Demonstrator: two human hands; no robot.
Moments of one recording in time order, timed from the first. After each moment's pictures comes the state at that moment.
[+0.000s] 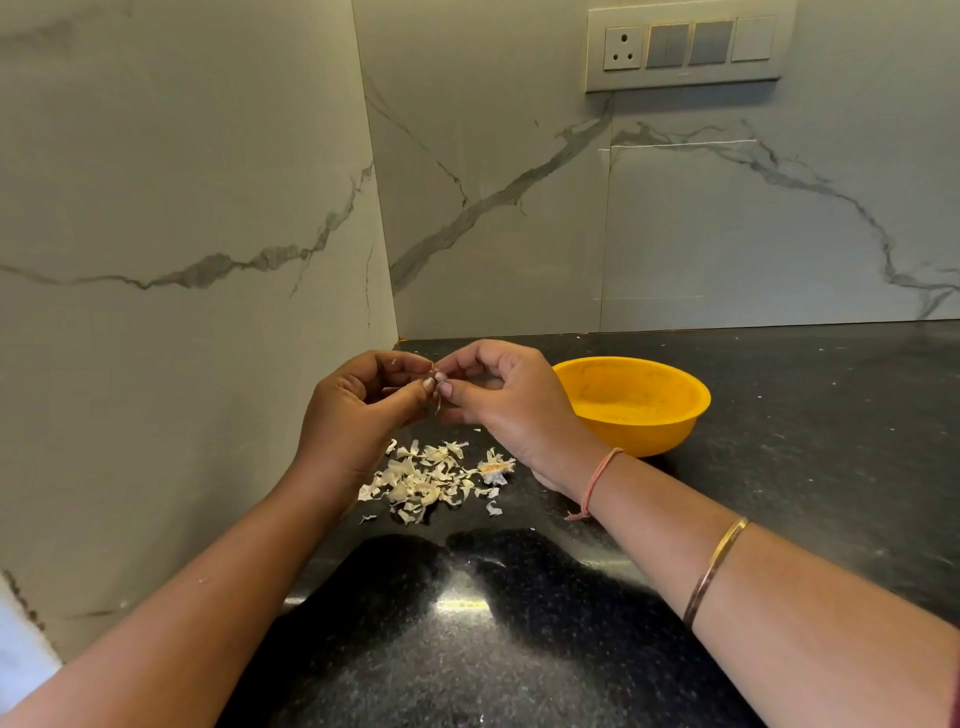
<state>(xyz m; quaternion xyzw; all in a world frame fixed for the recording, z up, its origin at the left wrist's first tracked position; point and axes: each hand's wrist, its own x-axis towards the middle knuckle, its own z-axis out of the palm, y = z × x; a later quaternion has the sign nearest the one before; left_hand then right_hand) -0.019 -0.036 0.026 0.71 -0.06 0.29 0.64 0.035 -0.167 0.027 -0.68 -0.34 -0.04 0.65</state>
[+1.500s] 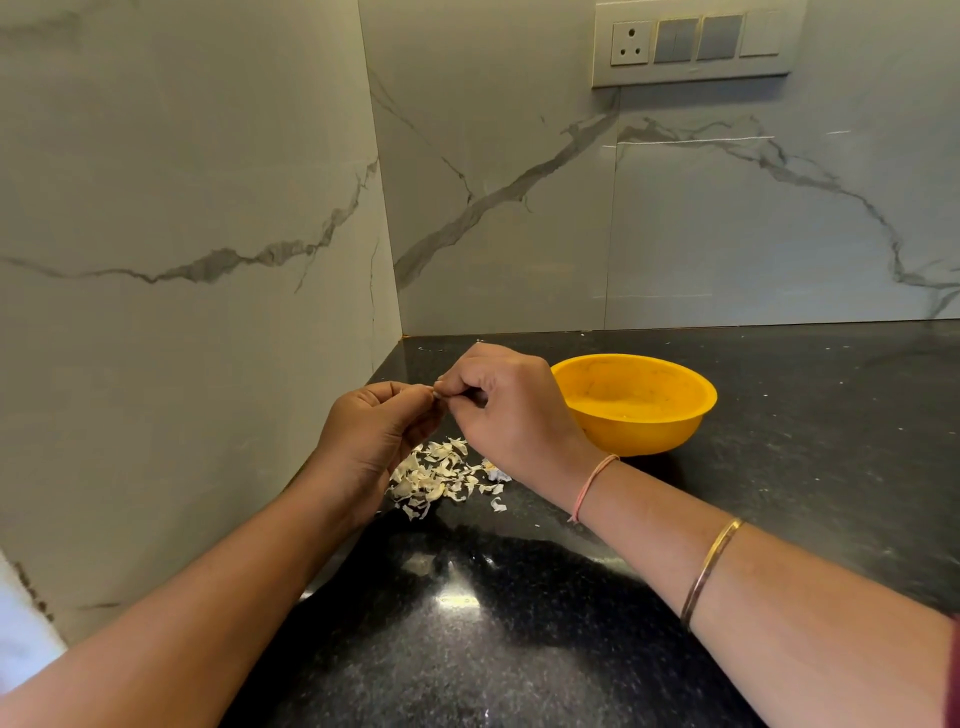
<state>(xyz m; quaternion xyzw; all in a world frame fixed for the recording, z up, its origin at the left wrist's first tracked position) -0.016 -0.045 0.022 0.62 0.06 0.21 0.75 0.042 -0.161 0.018 -0.73 -0.44 -0.33 0.41</state>
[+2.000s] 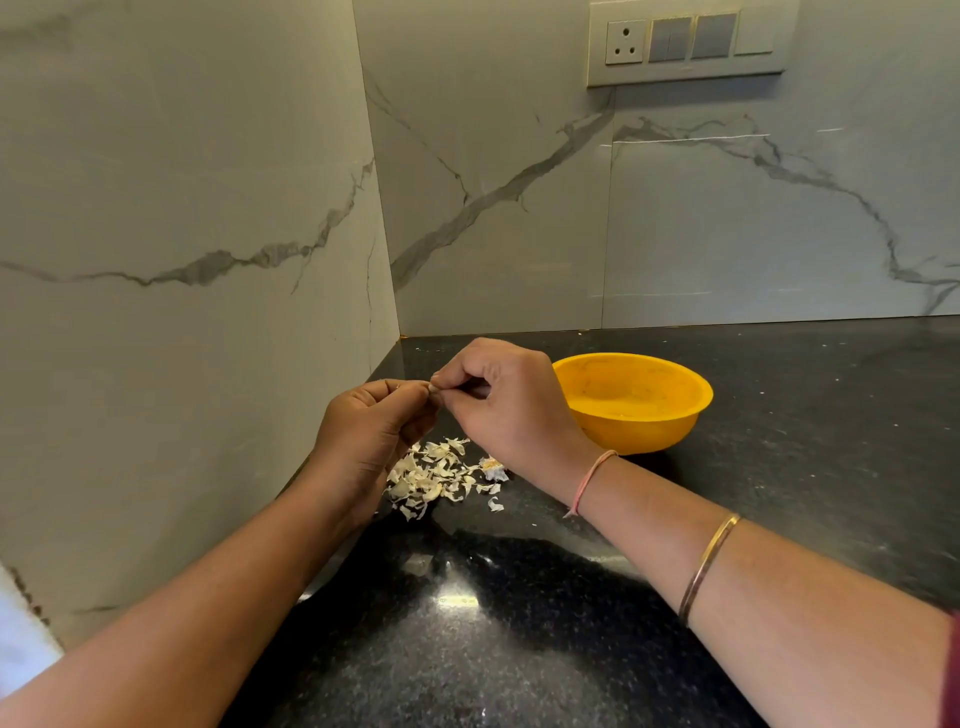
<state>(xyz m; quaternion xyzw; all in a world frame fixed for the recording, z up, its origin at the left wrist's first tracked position) -0.015 -0.043 0.020 0.63 0.05 0.22 0.75 0.042 -0.161 0.020 -0.72 -0.41 -0.30 0.46</state>
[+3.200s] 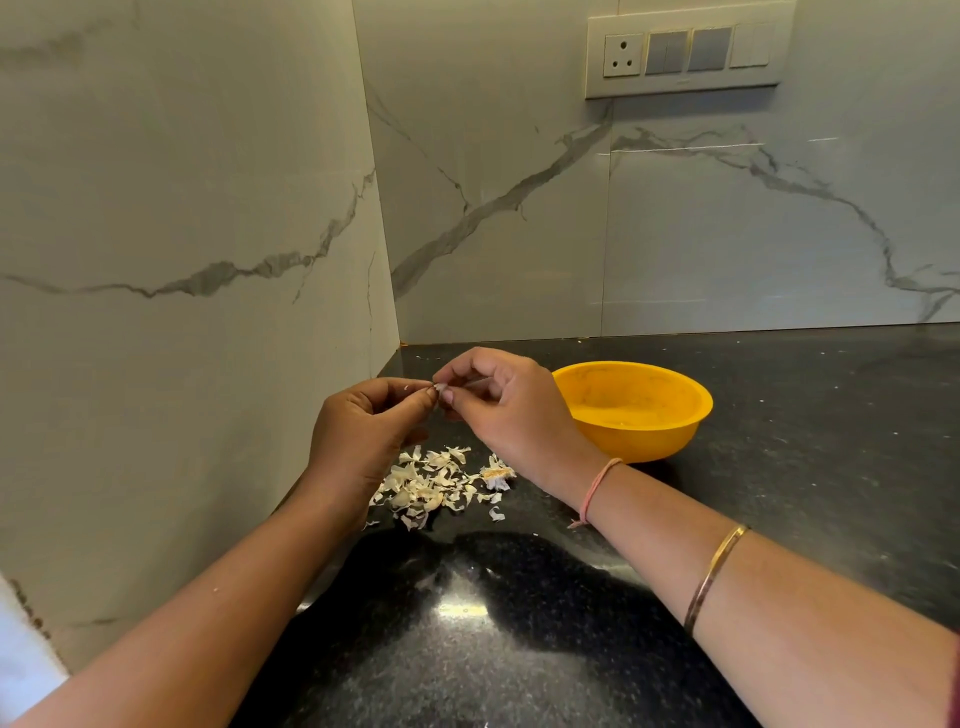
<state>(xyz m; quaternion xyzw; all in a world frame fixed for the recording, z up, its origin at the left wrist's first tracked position) -0.015 -0.039 0.020 0.71 0.03 0.30 0.64 0.041 -0.165 0.022 -0.73 -0.37 -0.15 0.56</state>
